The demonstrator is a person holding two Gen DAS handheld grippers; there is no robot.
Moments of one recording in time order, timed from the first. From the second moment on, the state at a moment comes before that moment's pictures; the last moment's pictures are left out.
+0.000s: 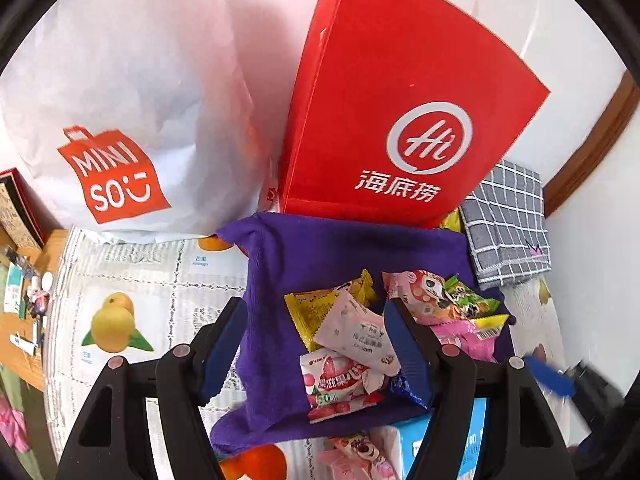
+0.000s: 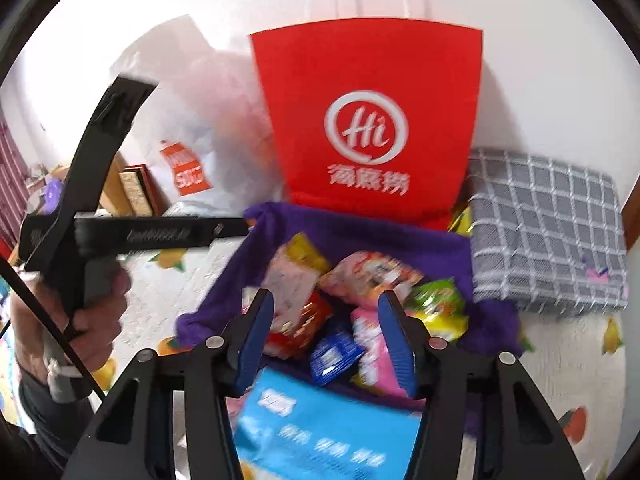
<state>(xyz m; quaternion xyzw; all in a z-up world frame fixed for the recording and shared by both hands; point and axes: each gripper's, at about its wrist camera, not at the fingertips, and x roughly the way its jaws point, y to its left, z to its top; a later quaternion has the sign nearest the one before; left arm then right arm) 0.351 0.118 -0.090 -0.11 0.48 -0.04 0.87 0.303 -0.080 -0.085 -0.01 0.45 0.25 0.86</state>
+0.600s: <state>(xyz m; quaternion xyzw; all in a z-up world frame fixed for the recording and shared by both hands) 0.233 0.162 -0.076 -0.09 0.48 -0.01 0.87 0.236 -0.006 -0.142 -0.09 0.54 0.22 0.80</state>
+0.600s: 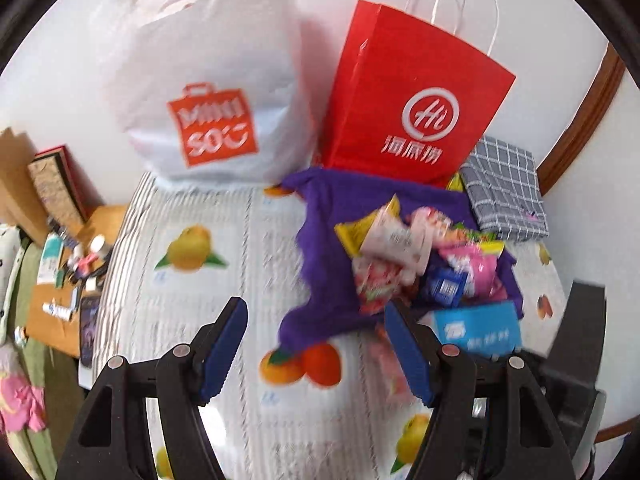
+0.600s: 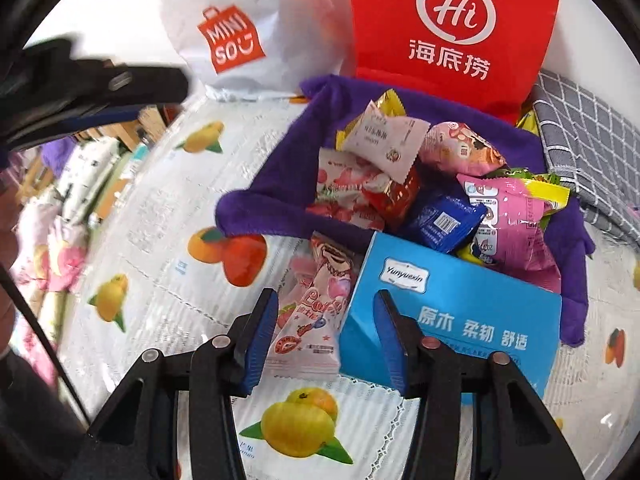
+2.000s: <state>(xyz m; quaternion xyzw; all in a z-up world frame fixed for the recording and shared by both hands) 0.146 0.093 -0.156 -0.09 0.53 -0.02 0.84 0.111 -0.172 -0.195 0.04 0.49 0.16 0.86</state>
